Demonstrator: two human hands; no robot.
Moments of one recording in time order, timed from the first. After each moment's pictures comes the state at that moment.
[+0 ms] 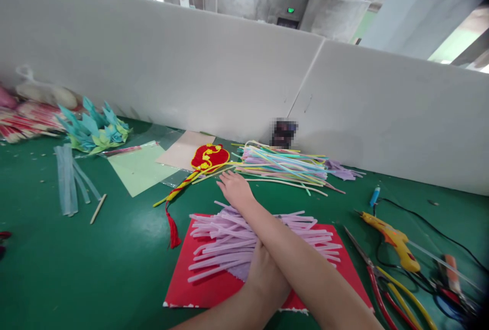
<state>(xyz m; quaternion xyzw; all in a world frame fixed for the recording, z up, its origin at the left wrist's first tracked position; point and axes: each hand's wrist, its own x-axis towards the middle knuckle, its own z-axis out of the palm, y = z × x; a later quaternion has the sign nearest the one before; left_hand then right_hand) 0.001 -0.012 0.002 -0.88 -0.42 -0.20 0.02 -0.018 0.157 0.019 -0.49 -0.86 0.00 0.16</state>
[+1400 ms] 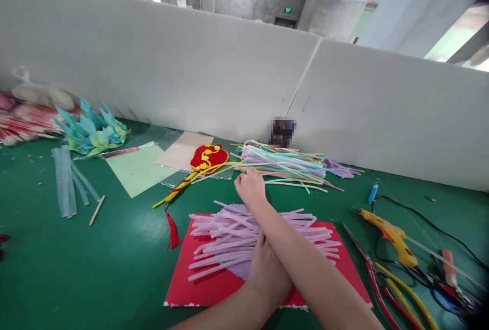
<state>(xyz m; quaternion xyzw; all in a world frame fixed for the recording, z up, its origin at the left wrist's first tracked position) 0.000 -0.010 0.012 -0.89 -0.42 -0.19 0.00 0.015 0.148 0.031 -0.61 -0.77 -0.06 0.18</state>
